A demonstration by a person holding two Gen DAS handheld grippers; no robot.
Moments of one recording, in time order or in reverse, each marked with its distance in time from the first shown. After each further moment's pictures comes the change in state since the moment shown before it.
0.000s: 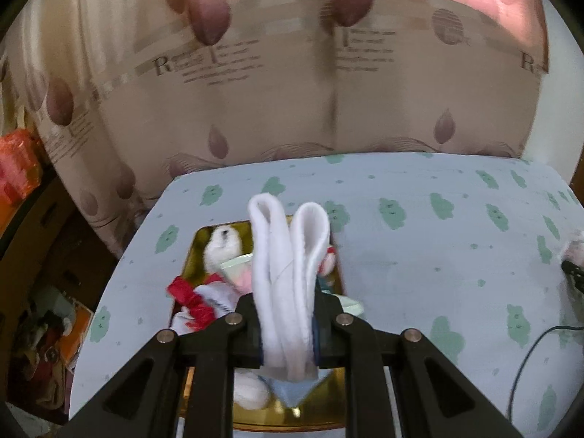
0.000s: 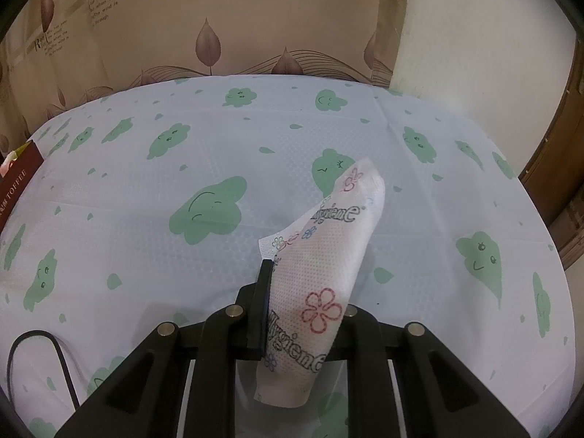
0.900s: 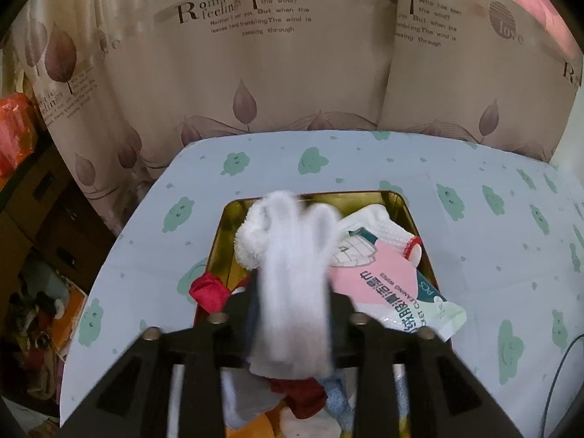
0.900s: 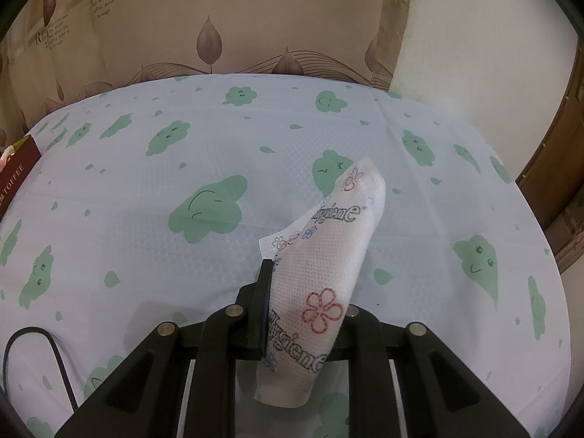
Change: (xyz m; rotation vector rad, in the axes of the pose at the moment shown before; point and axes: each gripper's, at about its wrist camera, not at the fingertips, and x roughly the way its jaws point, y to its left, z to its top) left arm 0.072 0.065 -0.008 -0.064 0.082 0.003; right arm -0.001 0.003 0.000 -0.015 0.000 -0.019
